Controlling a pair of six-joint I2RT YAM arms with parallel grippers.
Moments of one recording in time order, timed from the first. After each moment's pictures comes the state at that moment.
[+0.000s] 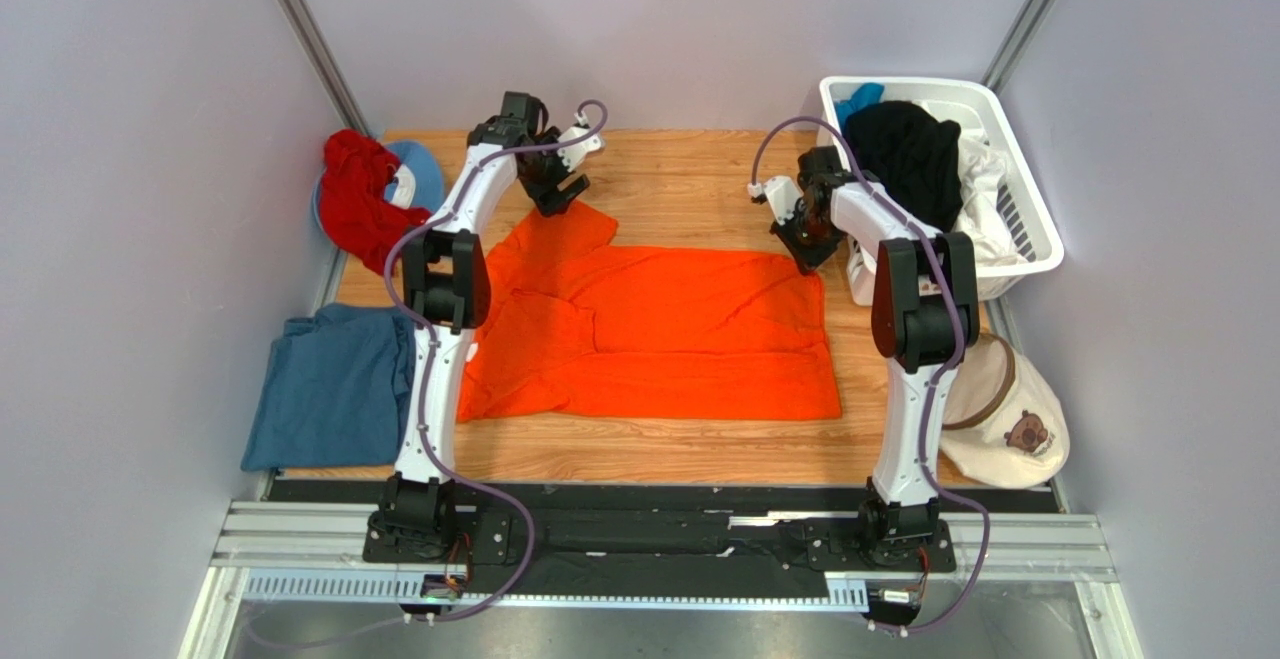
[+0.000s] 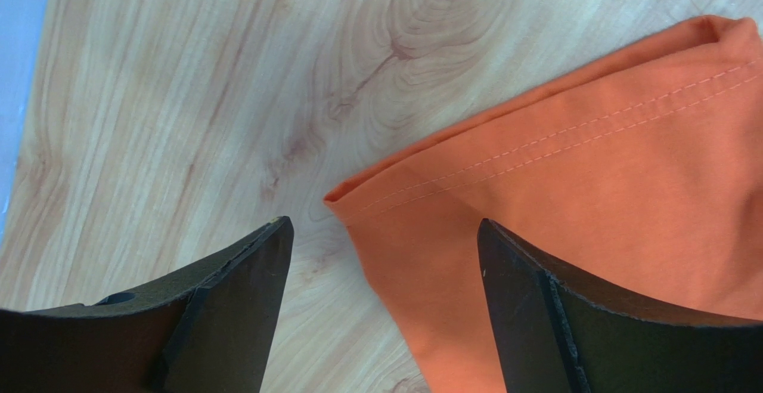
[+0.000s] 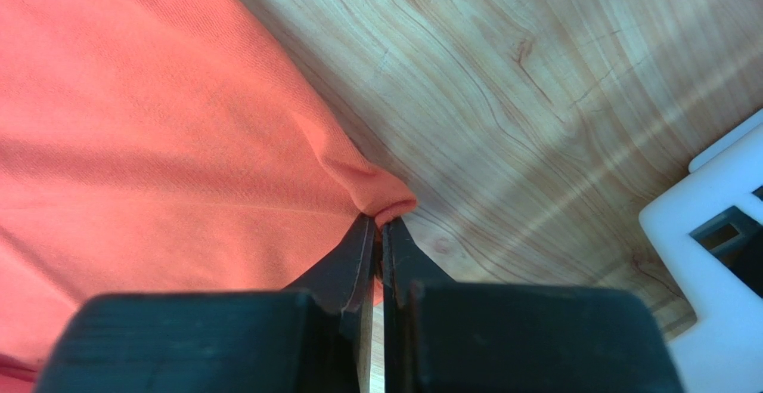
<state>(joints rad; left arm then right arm) -0.16 2.62 2.48 -0.85 0.33 0.86 0.13 2.15 1.66 -0.75 -0.09 -0.59</state>
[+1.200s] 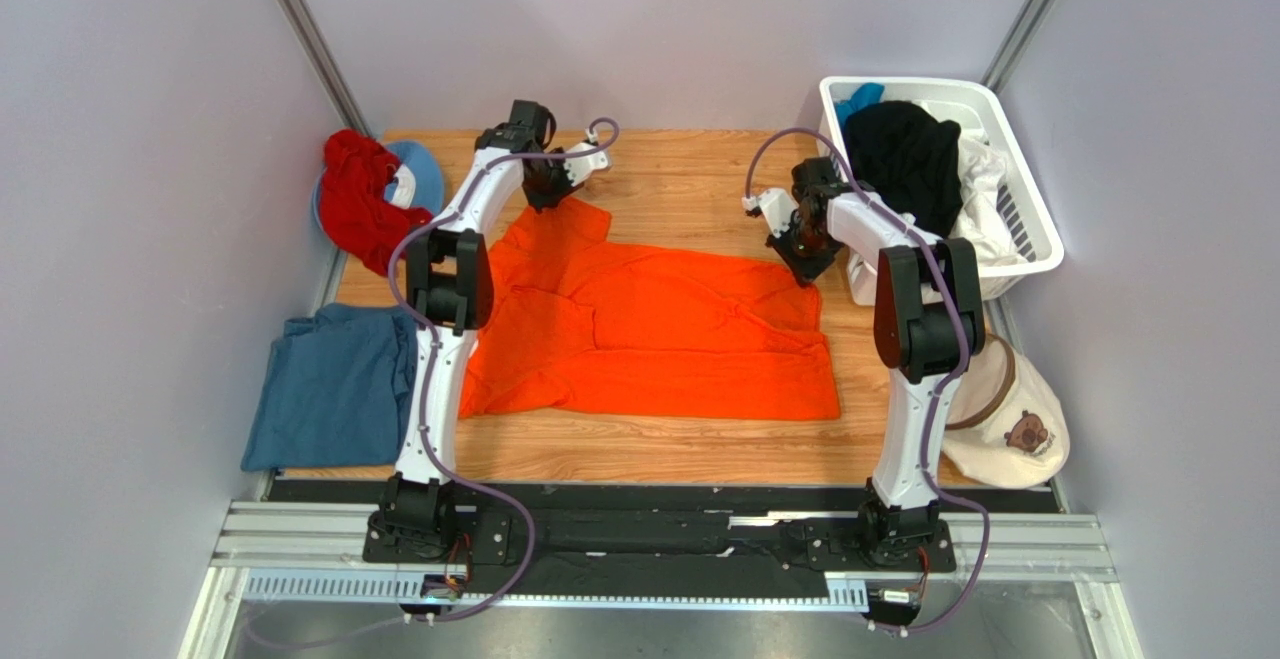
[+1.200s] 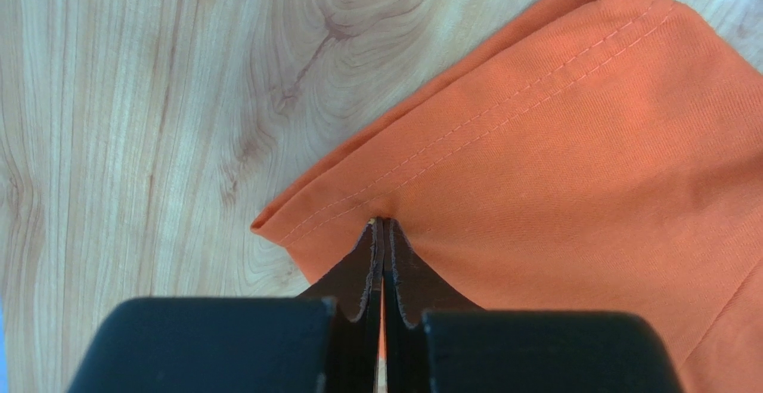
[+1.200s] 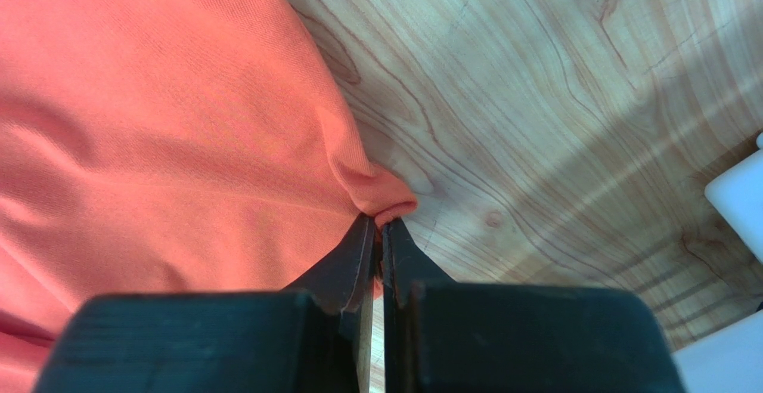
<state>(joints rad) -0.19 2.61 2.42 -0.87 0.29 0.98 0.16 2.08 1.55 -0.73 -0.08 -0.59</state>
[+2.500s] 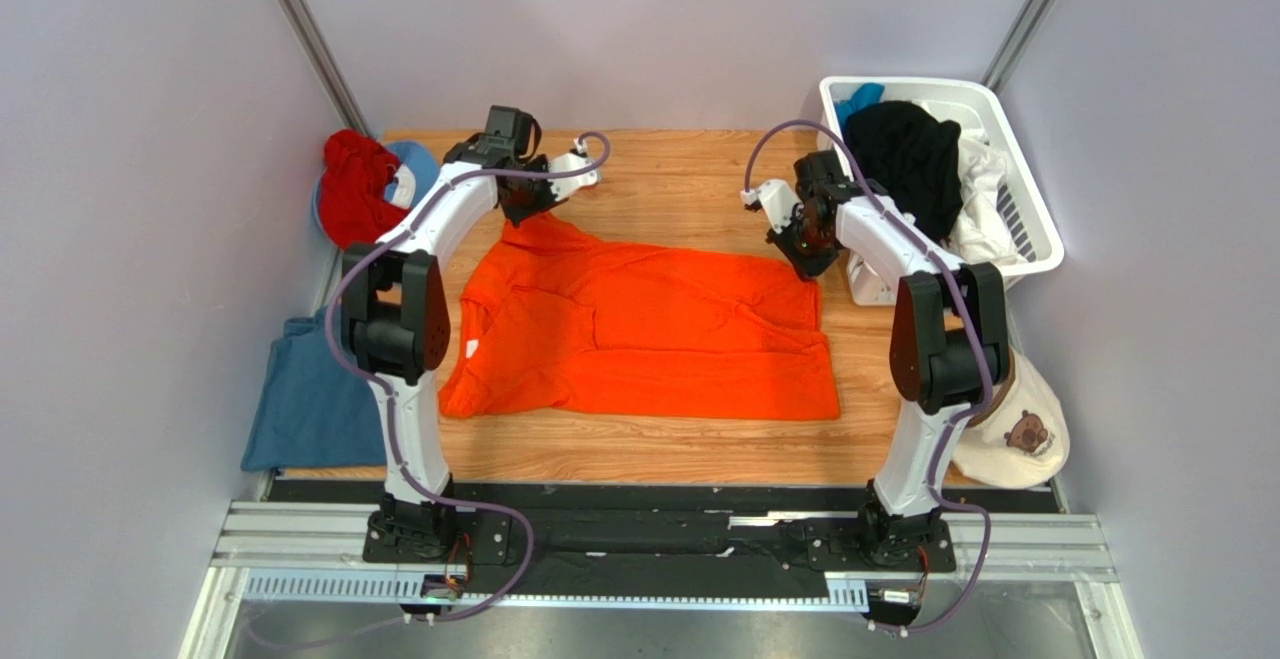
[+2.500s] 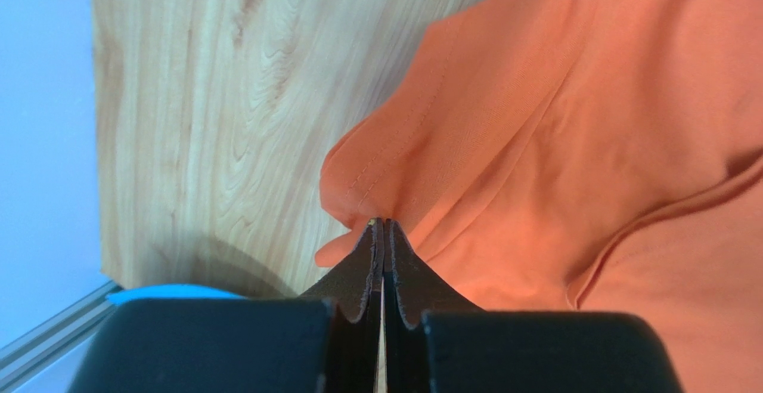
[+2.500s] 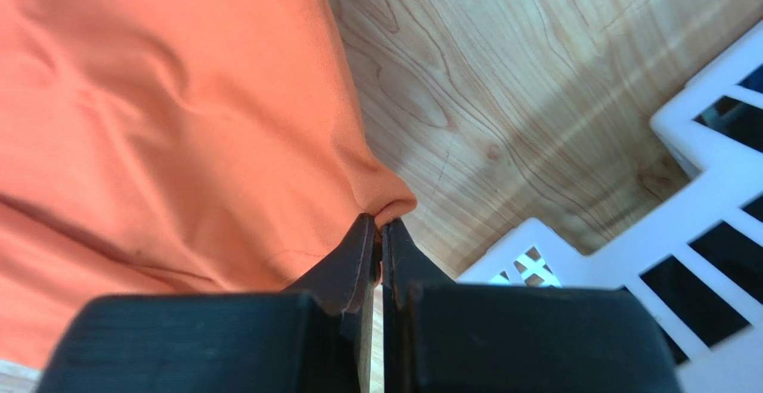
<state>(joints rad) -0.22 2.05 1.77 -0.71 0.16 1.01 0.19 1.91 1.47 -0.76 -0.07 -0.59</state>
